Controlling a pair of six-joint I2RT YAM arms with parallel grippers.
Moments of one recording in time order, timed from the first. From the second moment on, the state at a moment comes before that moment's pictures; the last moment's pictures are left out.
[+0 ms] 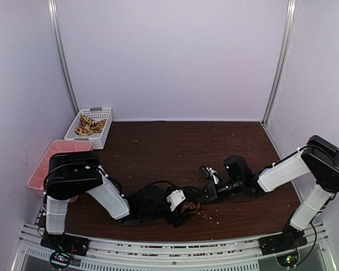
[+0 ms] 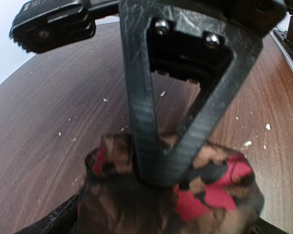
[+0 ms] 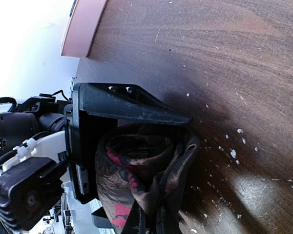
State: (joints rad) left arm -1.20 2.10 0.76 0.96 -0.04 0.14; right arm 0.72 1.64 0.55 0.42 -0.72 0.71
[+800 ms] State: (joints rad) left arm -1.19 1.87 0.59 0.95 -0.07 0.09; right arm 0.71 1.54 0.55 0.40 -0.71 0.71
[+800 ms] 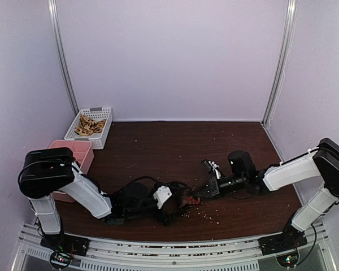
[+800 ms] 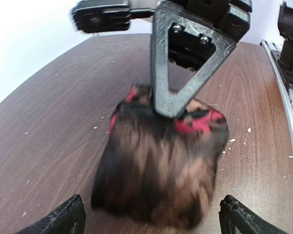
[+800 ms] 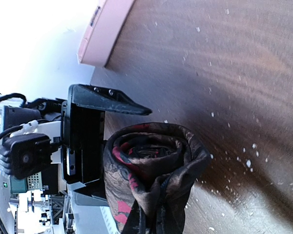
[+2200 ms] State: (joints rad) left arm -1.04 1.39 0.73 0.55 0.36 -0.44; right arm 0.73 1.15 0.56 0.62 -0.78 0.68
